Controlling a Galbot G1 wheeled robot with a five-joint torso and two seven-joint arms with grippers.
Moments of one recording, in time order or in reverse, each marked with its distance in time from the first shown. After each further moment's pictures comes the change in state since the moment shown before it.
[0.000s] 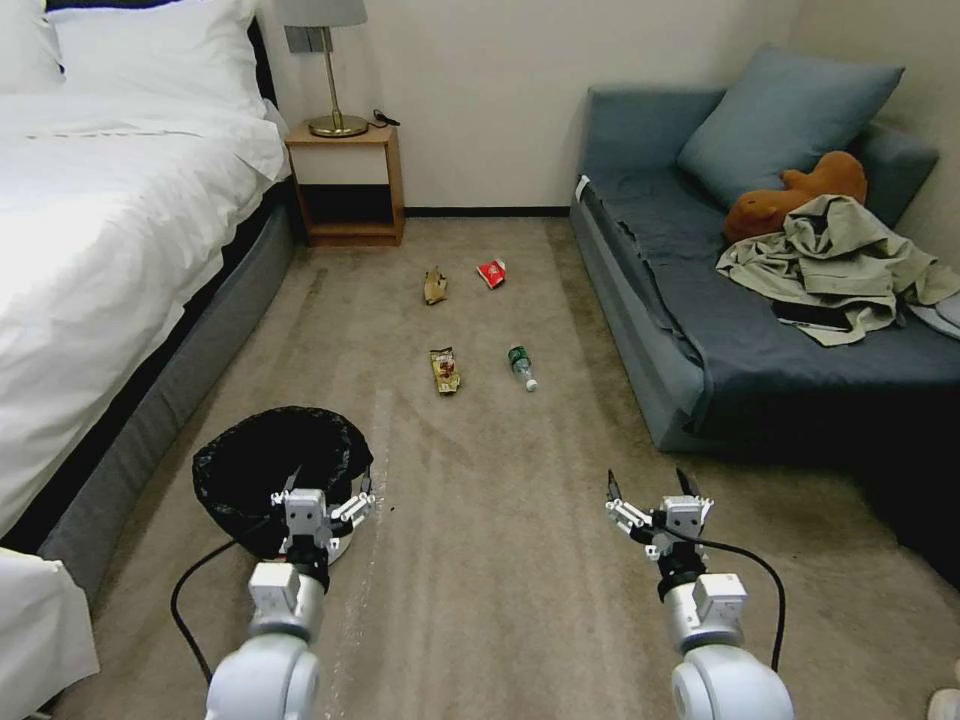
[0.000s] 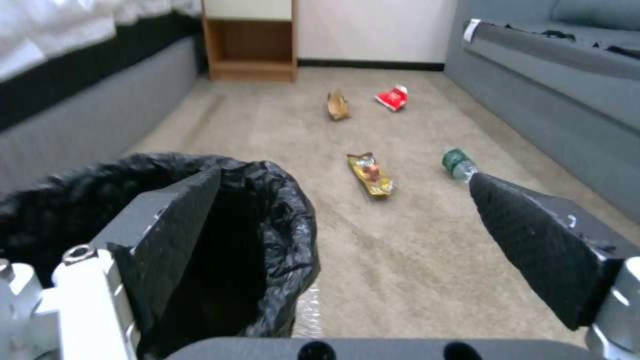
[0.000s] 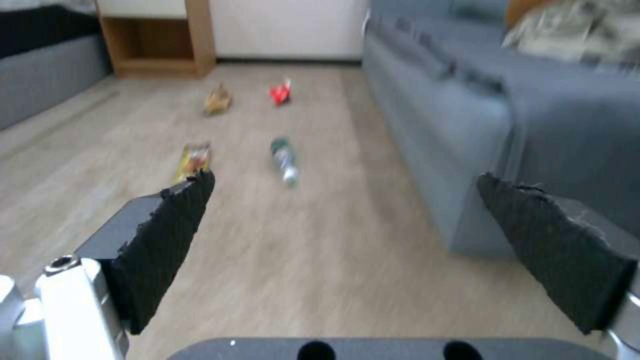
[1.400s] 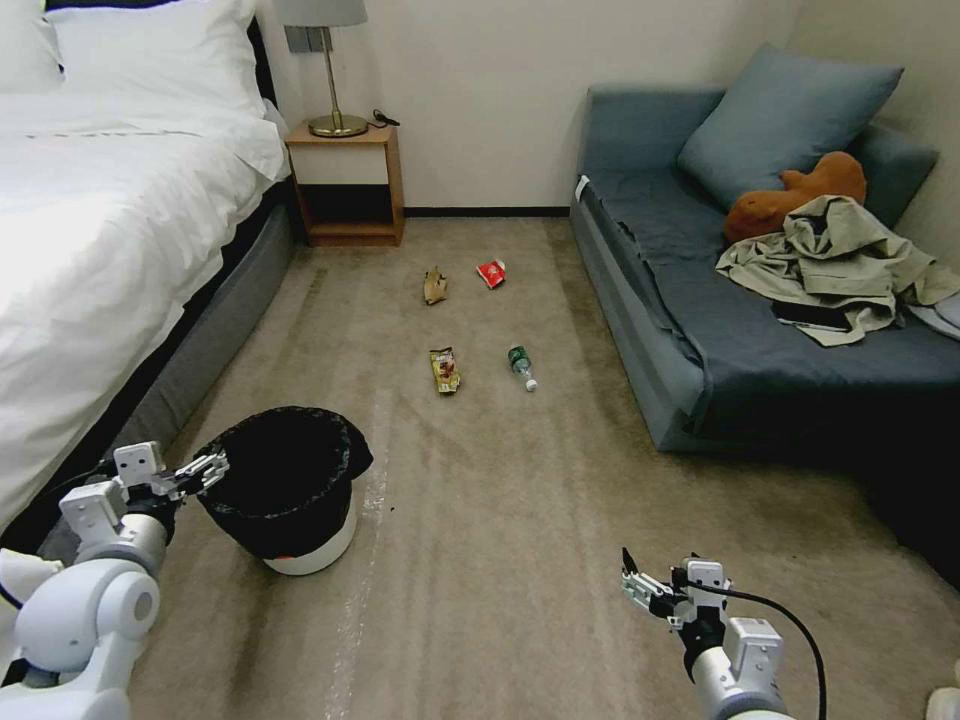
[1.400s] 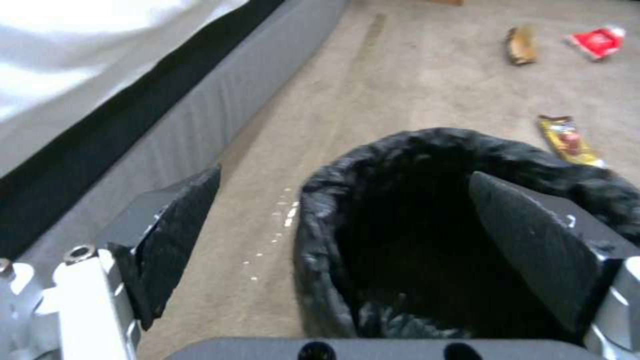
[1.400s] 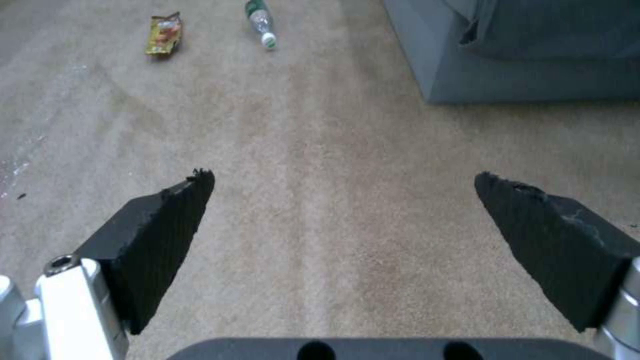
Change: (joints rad) left arm -0.096 0.269 -0.328 0.037 -0.385 0.419 -0.177; right arm -0.178 -0.088 0.020 0.134 0.148 -0.256 0.091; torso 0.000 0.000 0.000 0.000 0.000
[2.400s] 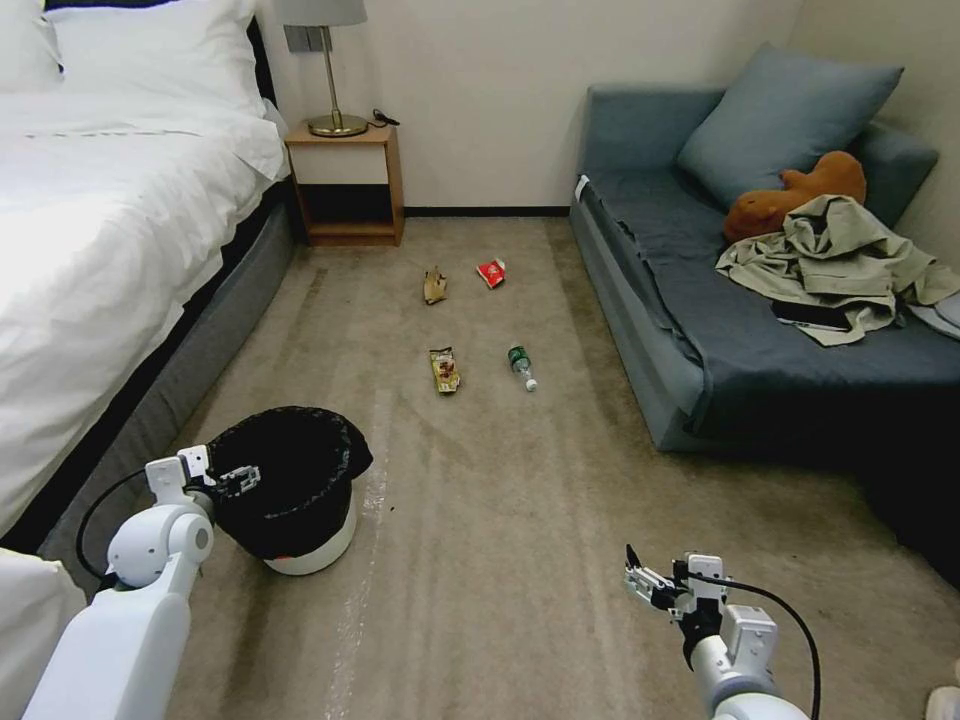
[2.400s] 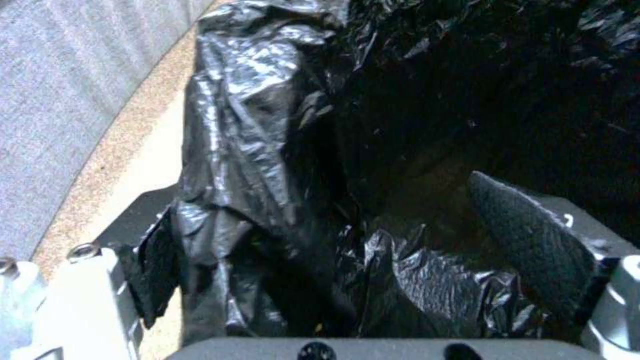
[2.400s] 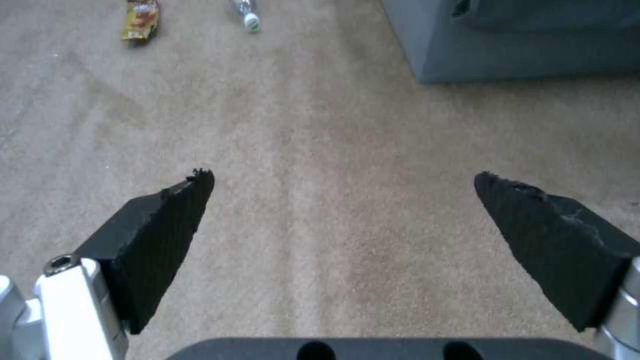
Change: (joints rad) left arm -0.265 0.015 0.220 0.392 -0.005 0.069 -0.043; right arm 0.055 0.004 0.010 -0.058 0.030 -0.041 0.018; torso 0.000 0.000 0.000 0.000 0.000
